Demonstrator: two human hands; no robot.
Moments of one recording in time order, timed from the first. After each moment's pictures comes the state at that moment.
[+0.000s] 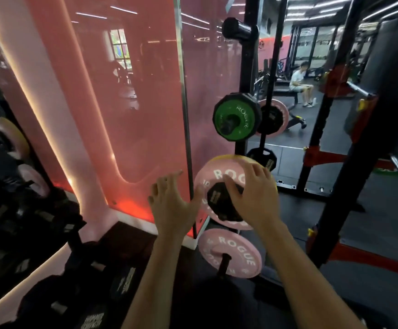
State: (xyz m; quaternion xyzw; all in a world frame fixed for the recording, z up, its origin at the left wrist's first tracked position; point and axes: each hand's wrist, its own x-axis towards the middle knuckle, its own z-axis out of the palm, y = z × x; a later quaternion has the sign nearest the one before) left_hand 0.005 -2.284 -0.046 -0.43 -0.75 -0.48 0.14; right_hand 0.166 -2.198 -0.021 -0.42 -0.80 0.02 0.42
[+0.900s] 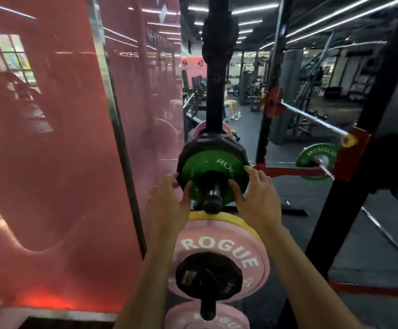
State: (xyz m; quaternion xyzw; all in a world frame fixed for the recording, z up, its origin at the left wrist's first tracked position) left_hand -0.128 -1.913 -0.026 -0.56 -0.65 -0.51 0.03; right_hand 0.075 -1.909 0.008 -0.57 -0.70 -0.02 0.43
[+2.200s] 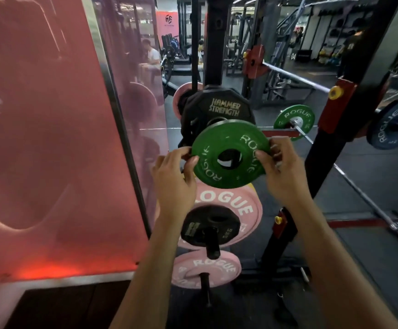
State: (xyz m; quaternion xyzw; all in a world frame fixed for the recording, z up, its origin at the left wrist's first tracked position) left_hand -0.144 -1.988 -0.034 -0.63 -0.51 -0.59 0.01; right_hand 0.081 -1.990 -0.008 -0.51 -0.67 0.06 0.54
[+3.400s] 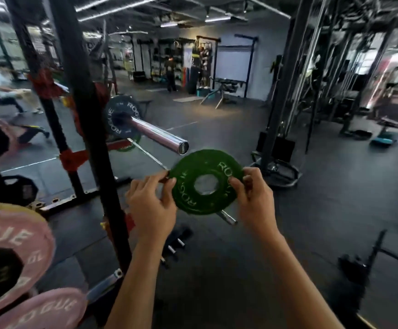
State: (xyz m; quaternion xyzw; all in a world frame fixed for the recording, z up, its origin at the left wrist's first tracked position) left_hand 0.359 -2.271 -0.038 -0.73 -0.30 -0.60 -0.16; right_hand 0.525 -2.401 -0.031 -0.70 -0.43 -0.14 0.55
